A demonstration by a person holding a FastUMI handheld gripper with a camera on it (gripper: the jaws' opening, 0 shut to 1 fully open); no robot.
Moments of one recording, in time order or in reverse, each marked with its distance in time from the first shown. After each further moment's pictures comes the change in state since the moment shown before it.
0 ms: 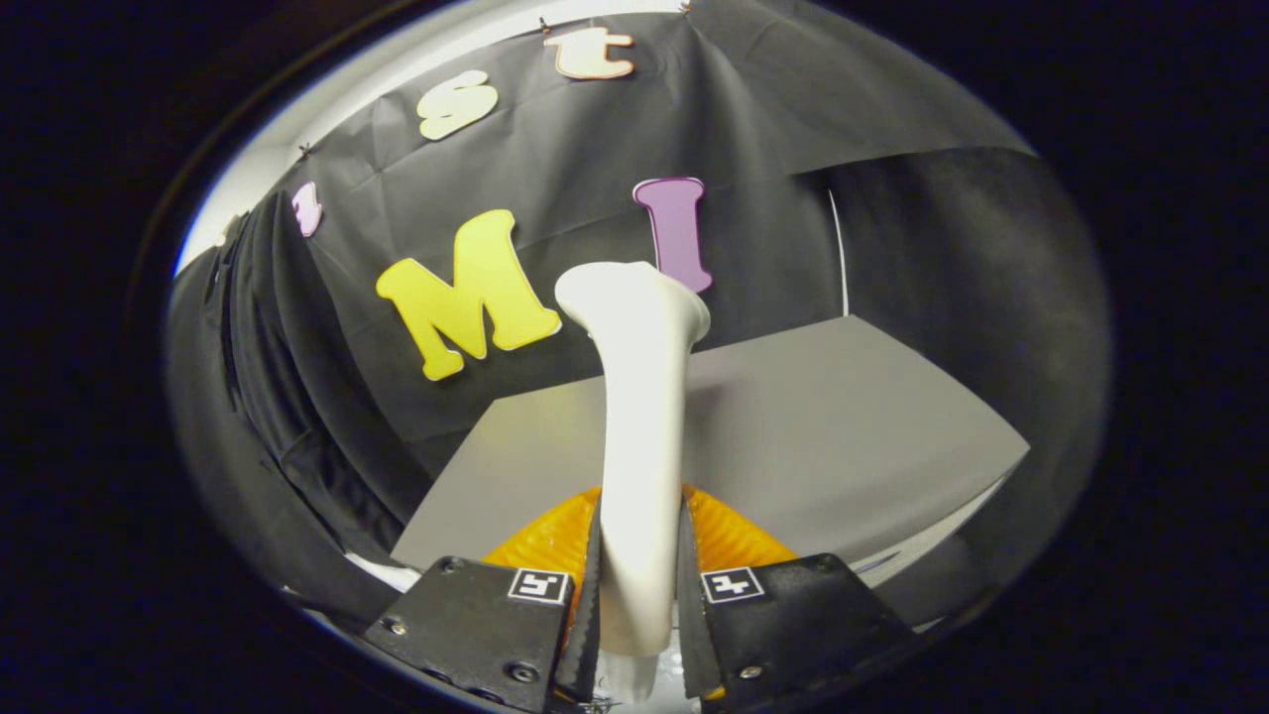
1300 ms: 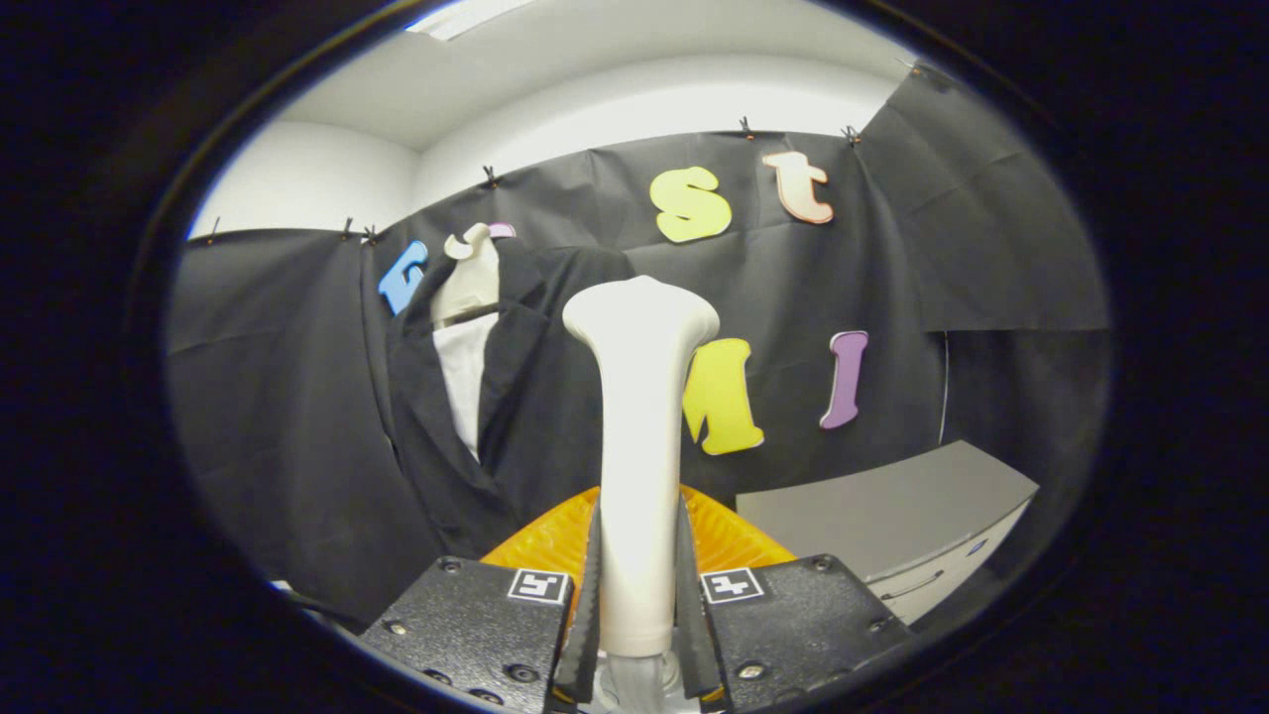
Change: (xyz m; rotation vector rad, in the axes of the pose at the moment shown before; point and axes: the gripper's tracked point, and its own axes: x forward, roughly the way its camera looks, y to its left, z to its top) arm -0.154 0.378 0.013 -0.168 -0.307 0.212
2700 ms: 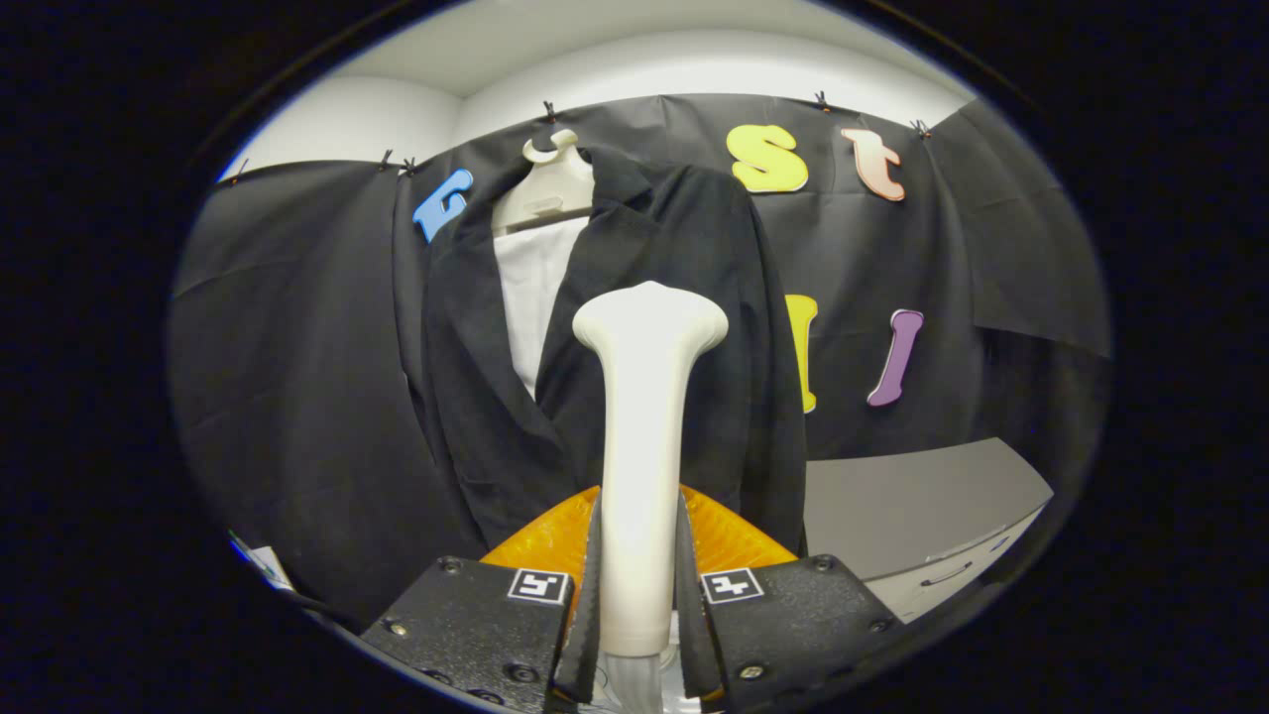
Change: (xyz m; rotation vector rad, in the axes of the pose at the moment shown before) arm 0.038 0.070 -0.079 -0.118 0.181 0.009
